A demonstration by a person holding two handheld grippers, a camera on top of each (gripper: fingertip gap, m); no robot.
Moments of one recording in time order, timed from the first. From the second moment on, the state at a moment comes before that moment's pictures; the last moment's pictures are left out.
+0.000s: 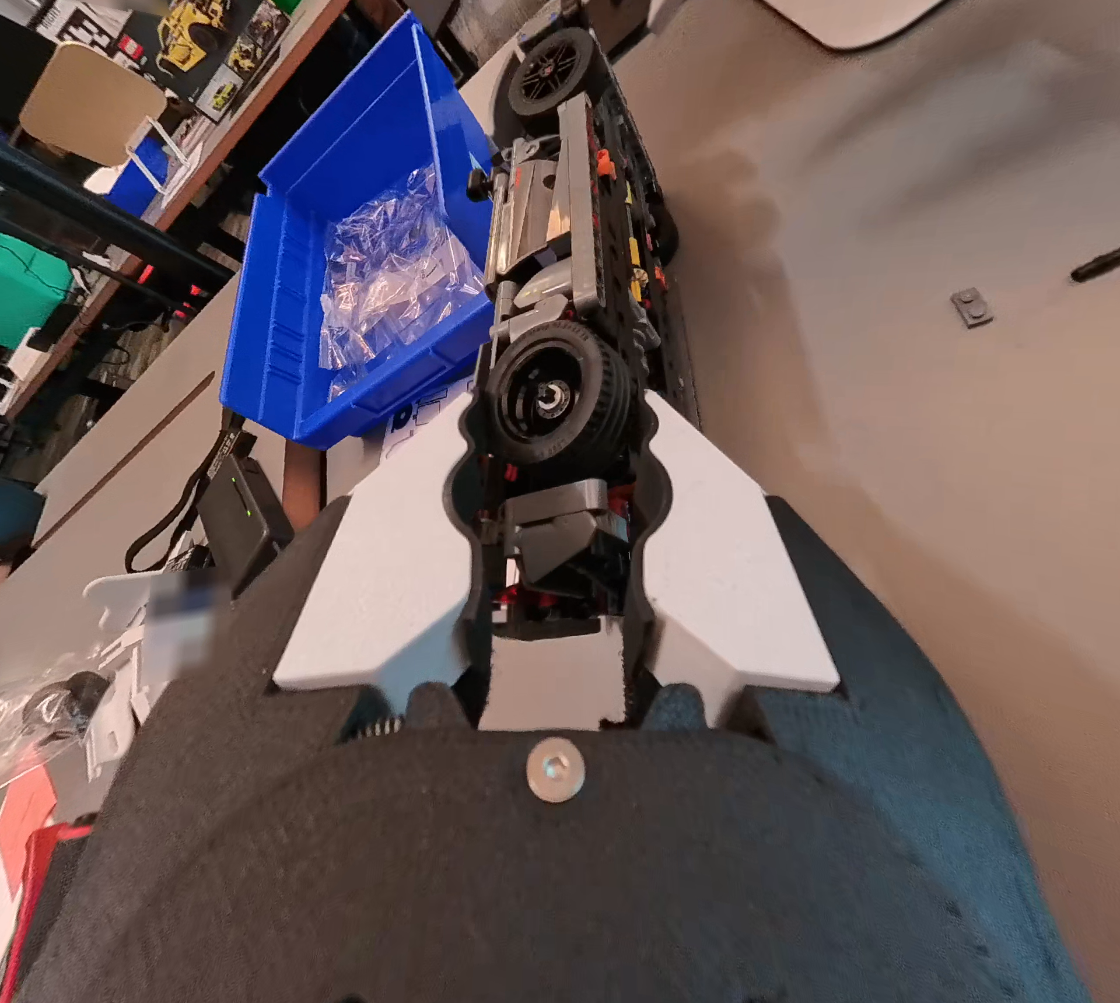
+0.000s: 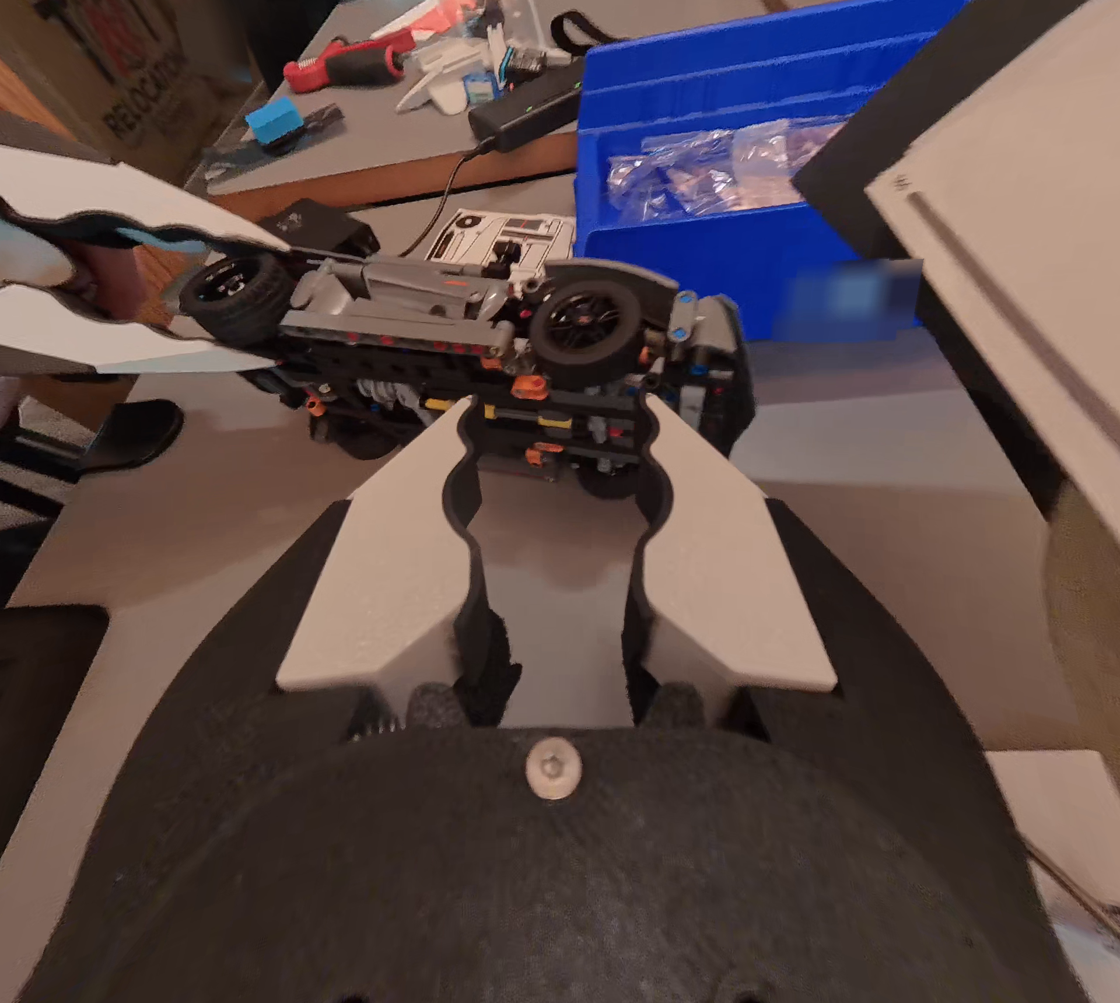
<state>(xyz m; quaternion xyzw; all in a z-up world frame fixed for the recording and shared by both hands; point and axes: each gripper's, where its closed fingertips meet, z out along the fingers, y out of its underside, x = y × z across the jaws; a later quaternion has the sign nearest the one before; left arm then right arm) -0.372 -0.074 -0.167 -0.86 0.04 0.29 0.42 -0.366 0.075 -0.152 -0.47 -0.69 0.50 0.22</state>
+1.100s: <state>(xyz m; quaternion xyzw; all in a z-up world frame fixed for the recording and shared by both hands) -0.313 -0.089 -0.167 -0.79 0.16 0.46 0.37 -0.350 0.069 -0.168 -0.54 -0.61 0.57 0.10</state>
